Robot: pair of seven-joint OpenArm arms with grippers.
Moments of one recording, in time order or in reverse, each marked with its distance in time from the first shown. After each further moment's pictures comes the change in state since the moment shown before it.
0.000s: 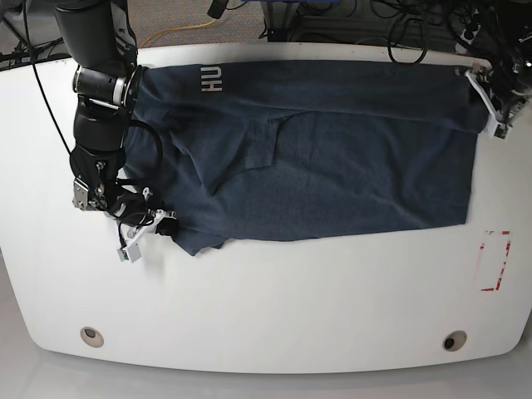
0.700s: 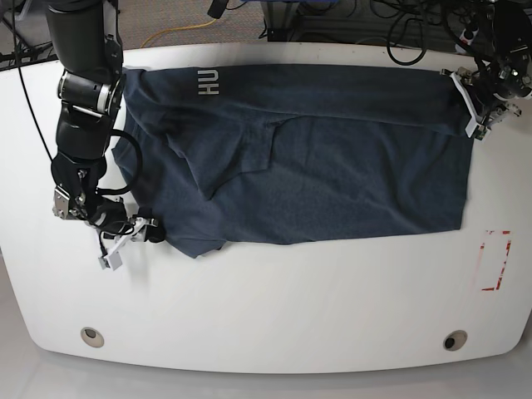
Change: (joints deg) left arm 2.4 -3.7 11.5 -9.8 3.1 0.2 -11.1; right arm 2.4 3.5 0.0 0.1 -0.3 0.0 -2.7
